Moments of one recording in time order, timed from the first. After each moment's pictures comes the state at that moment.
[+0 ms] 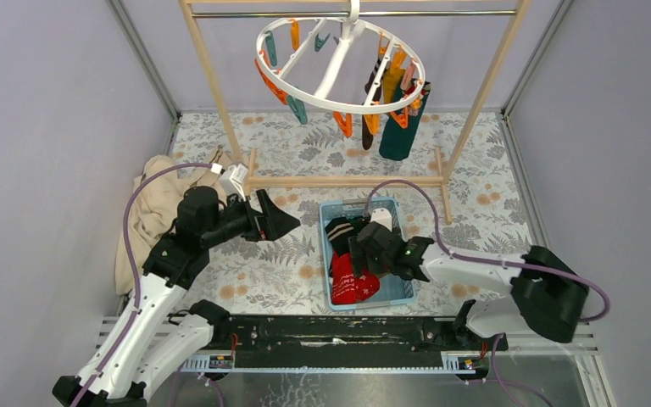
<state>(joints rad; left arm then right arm) -0.40 0.72 0.82 -0.50 0.44 -0.60 0.97 1.30 0.65 -0.34 0.28 0.65</state>
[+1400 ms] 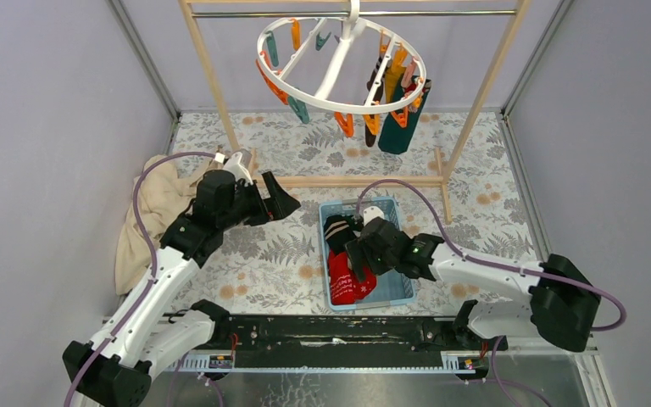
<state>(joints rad) -0.40 0.91 0.87 -0.48 0.24 -0.64 0.97 1.23 0.71 -0.41 0.17 0.42</state>
